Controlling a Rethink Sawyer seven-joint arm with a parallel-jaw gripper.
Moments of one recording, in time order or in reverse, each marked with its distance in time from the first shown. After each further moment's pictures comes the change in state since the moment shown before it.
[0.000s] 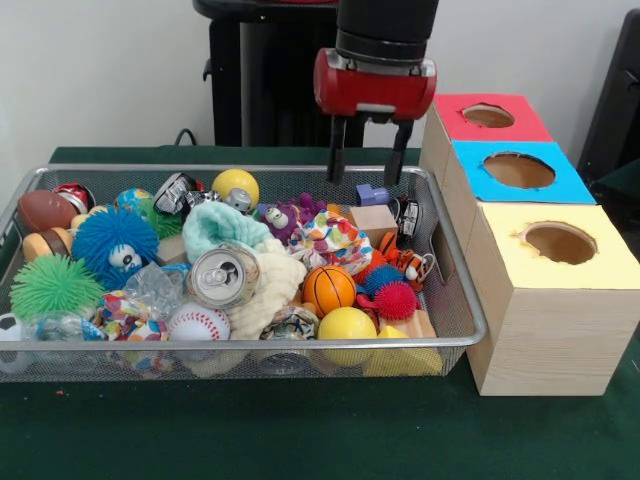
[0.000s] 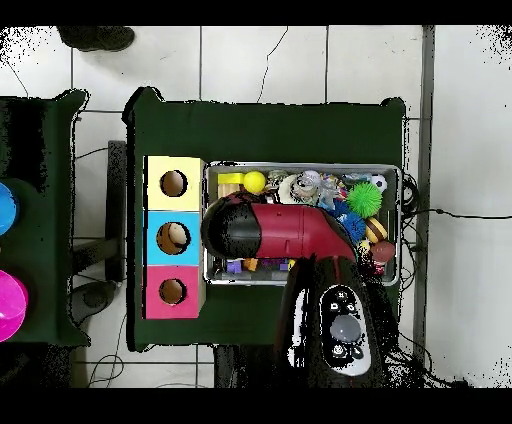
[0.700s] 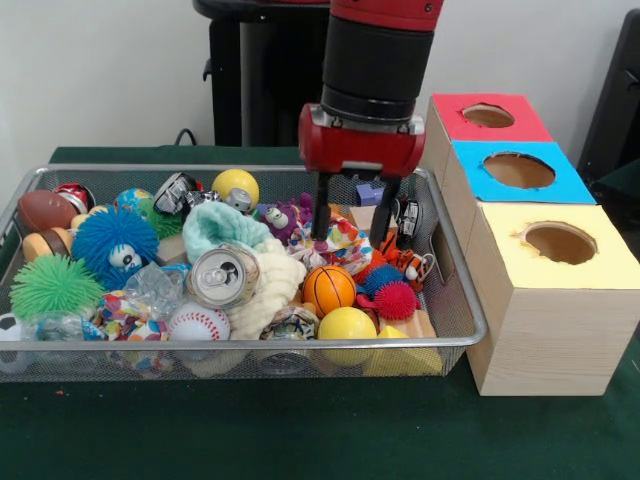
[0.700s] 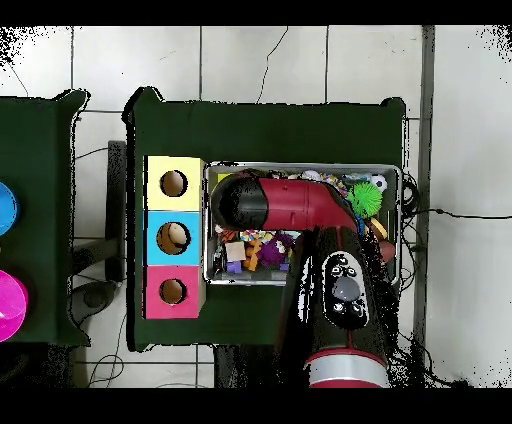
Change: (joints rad) arm 0.001 0.117 -0.017 -0.144 -0.001 0.000 0.000
